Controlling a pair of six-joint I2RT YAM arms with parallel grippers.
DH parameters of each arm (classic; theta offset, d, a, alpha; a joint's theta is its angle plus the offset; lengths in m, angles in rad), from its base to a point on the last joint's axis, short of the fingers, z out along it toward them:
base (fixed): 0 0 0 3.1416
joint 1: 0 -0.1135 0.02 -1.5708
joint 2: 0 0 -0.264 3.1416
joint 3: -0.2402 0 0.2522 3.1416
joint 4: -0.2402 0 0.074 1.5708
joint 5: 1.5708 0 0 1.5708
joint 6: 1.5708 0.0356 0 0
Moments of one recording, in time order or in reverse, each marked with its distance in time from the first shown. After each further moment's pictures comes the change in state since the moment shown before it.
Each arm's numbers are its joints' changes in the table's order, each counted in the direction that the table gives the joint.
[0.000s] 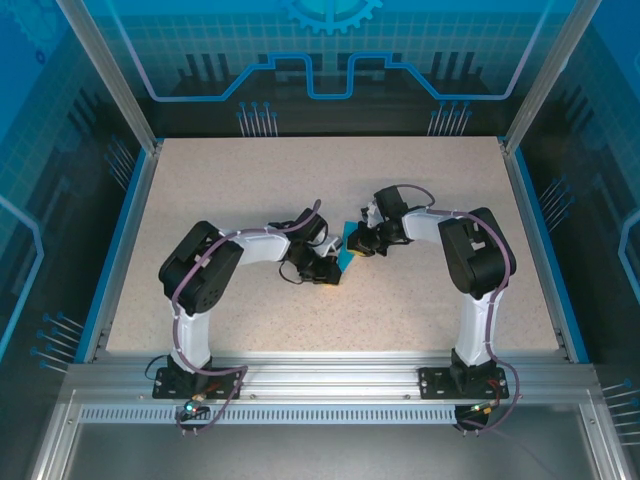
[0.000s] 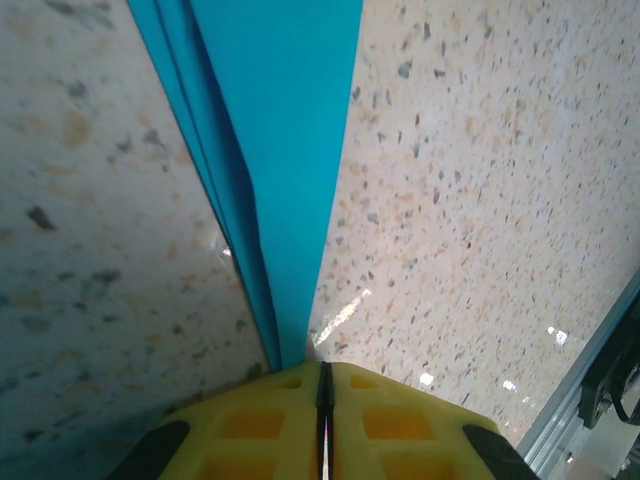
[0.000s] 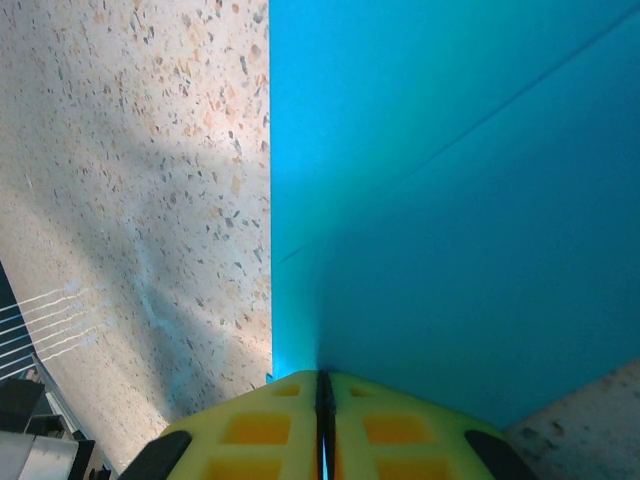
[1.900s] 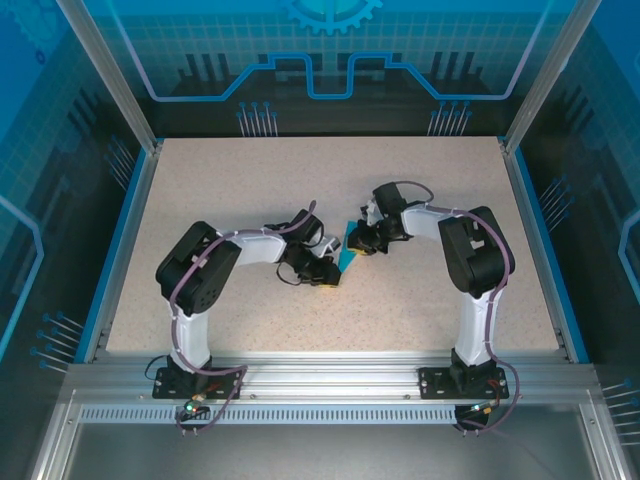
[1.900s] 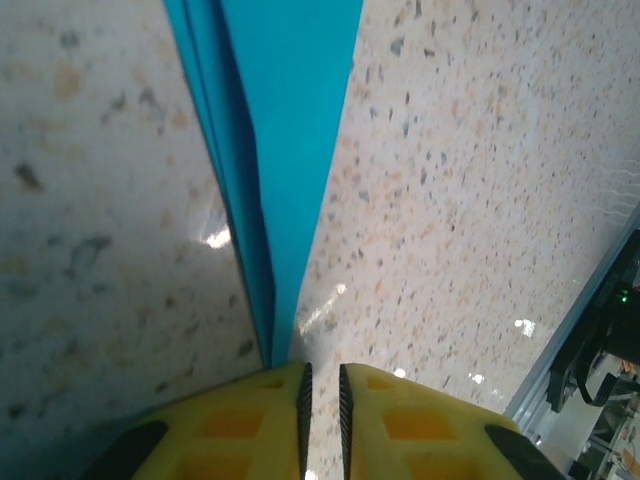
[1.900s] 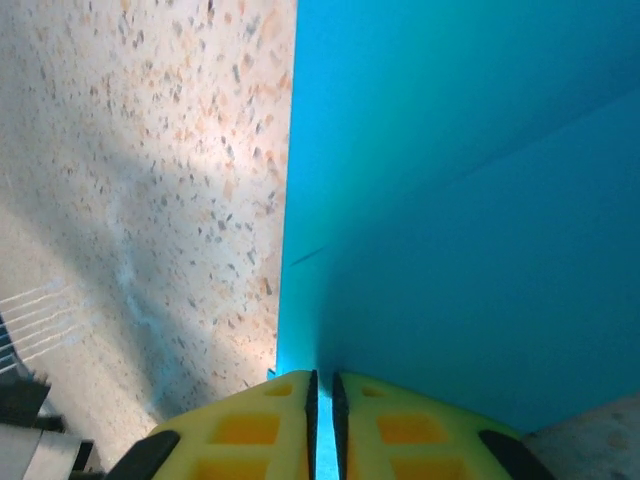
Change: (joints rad) left arm -0.021 0.022 0.046 0.043 0.064 -0.027; right arm 0.001 -0.006 -0.066 -0.098 0.034 -0.038
